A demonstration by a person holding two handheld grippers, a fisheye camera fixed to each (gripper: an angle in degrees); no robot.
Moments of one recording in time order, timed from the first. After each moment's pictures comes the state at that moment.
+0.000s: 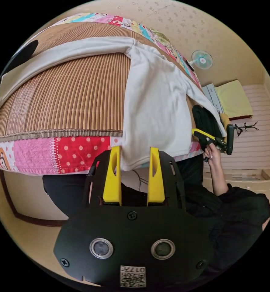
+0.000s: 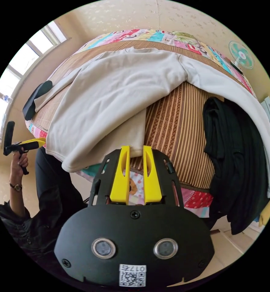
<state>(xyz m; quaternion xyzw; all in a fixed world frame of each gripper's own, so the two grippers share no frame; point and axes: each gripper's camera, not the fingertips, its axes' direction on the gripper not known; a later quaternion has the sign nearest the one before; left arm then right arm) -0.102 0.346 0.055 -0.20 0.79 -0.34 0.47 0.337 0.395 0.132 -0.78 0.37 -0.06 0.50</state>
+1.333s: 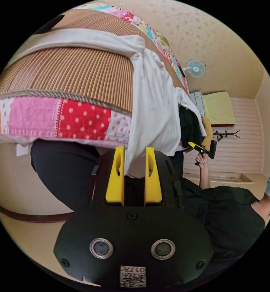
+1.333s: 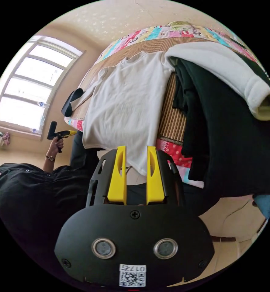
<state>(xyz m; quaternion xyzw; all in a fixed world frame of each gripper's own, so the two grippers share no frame) -0.103 0.449 0.029 -0.16 0.83 -0.39 0.37 0.271 0.120 0.039 -0.77 0.28 0.08 0.56</state>
